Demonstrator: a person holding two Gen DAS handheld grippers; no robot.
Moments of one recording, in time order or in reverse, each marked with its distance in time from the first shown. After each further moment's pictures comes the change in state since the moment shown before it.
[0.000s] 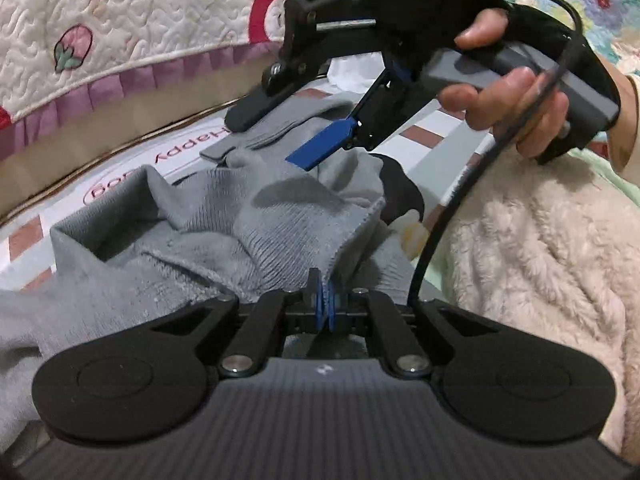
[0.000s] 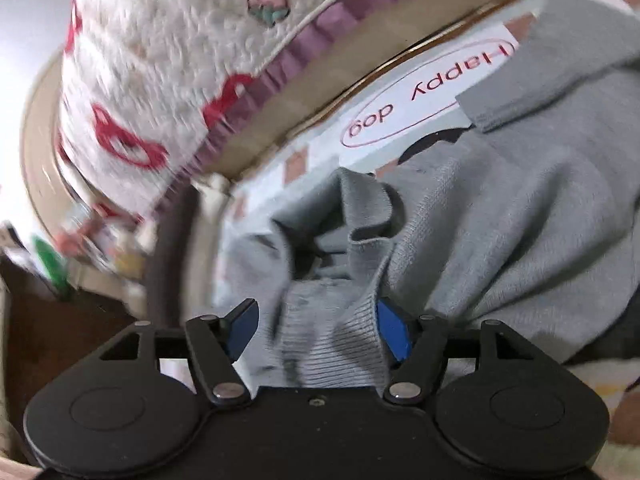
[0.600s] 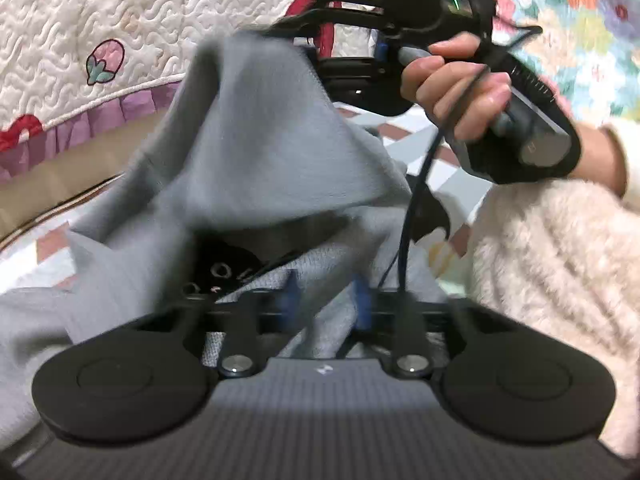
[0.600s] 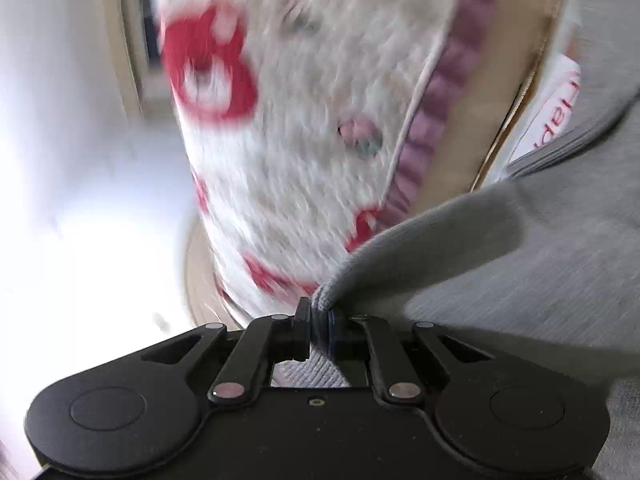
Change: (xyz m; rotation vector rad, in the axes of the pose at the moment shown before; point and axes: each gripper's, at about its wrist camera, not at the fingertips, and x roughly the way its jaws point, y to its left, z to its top) left arm -0.009 -0.011 -0.003 -0.010 -0.069 0.098; right arm -0.007 -0.080 0.026 0.323 -0.389 0.643
